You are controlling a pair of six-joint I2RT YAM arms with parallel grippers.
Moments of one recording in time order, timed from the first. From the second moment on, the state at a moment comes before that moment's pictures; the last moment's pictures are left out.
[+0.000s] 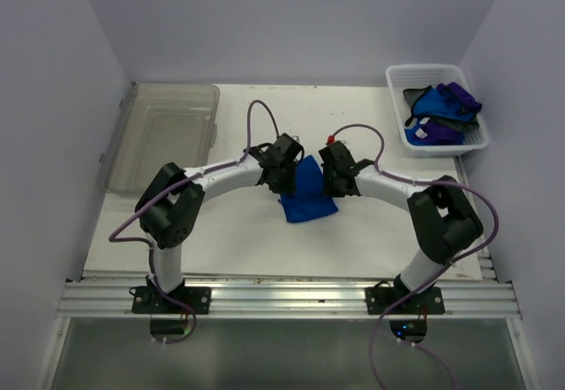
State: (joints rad) left arm -0.76 1.90 1.32 -0.49 -0.02 -0.64; right arm 0.55 1.68 0.97 -0.35 0.20 0.52
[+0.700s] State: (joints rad) left arm -0.89 1.83 1.25 -0.46 -0.03 -0.75; right arm 0.55 1.62 0.95 -0.34 0.14 0.45
